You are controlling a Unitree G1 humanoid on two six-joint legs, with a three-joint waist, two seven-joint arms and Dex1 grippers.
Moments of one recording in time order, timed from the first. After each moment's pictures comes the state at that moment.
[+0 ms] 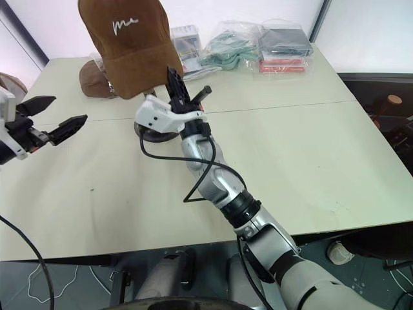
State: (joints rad) left arm -0.20 0.91 0.57 -0.35 -0.63 0.69 -0.67; right arm -0.71 0.00 0.52 0.13 -0.81 0.21 -0.27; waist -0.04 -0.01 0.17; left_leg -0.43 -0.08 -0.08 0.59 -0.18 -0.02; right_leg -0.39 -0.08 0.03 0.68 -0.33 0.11
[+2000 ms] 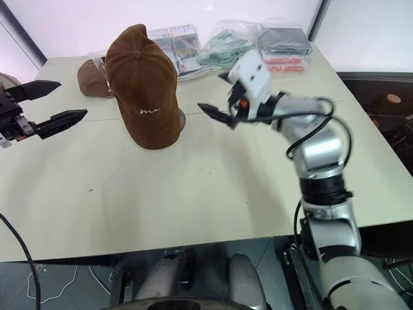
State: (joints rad) left arm -0.31 1.04 0.52 -0.27 -0.68 0.69 -0.91; right arm -0.87 -0.53 -0.03 -0.15 0.37 0.72 0.91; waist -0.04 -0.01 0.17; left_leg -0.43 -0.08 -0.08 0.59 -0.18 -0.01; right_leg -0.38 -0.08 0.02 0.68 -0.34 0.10
